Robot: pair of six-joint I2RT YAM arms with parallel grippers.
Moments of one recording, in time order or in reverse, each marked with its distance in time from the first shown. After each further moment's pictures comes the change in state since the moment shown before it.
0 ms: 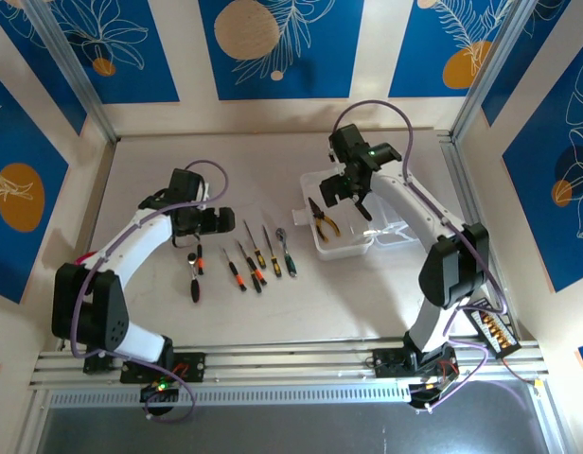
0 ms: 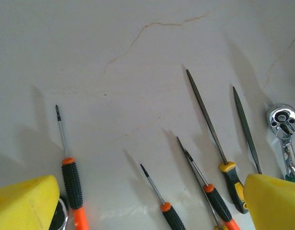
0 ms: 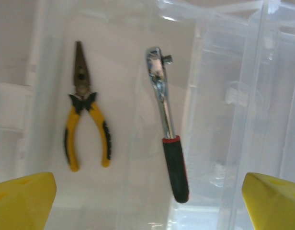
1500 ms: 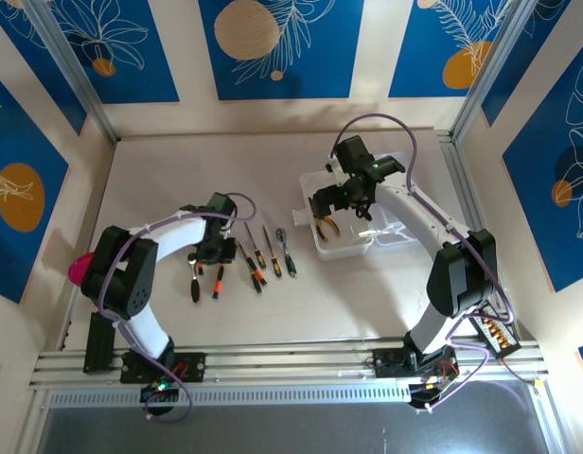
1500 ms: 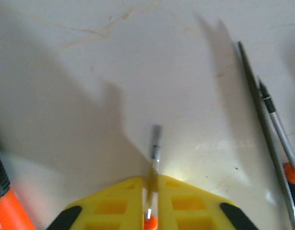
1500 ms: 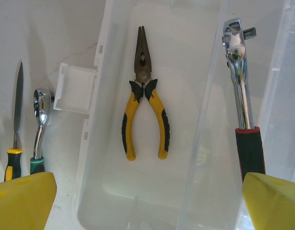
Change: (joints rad) left arm -0.159 0.247 -0.056 -0.056 -0.089 -0.088; right arm -0.009 -0.060 -0.161 0.108 -0.214 0.052
